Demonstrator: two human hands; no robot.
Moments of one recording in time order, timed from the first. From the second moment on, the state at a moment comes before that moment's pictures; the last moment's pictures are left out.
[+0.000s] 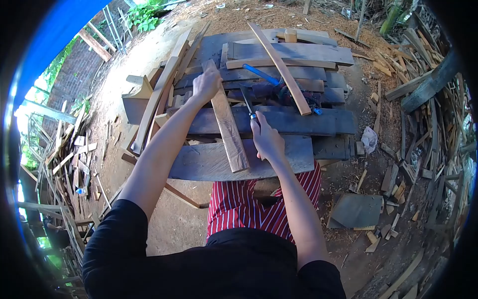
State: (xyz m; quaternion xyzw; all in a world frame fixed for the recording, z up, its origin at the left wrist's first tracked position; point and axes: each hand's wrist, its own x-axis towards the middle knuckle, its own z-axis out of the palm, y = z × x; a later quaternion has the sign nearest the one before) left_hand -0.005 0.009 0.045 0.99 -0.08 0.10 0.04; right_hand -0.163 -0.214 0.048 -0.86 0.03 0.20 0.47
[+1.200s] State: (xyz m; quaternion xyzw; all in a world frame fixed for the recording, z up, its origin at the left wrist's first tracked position) left_hand -0.044 -0.010 0.012 0.92 0.26 0.06 0.30; right_hand -0.170 -0.185 0.067 -0.92 -0.08 0.17 0.35
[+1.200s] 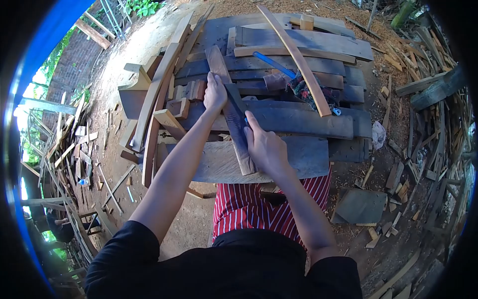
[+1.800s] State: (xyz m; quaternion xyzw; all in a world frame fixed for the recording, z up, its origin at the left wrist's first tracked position) left_hand -0.117 -0.041 -0.008 0.95 0.18 0.17 0.17; right_hand -0.239 -0.205 0.052 -0.92 -0.07 0.12 0.38
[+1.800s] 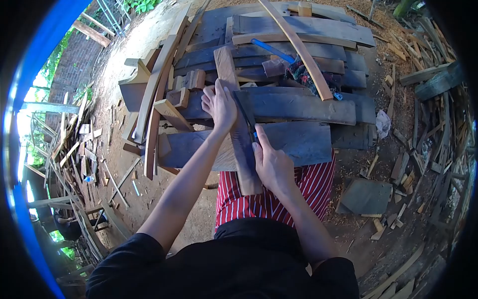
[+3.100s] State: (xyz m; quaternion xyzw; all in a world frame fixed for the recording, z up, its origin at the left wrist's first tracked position) left_hand -0.018 0.018 -0.023 0.92 0.04 0.21 0.33; right_hand -0.229 -0.225 0.061 -0.89 -0.06 0.19 0.41
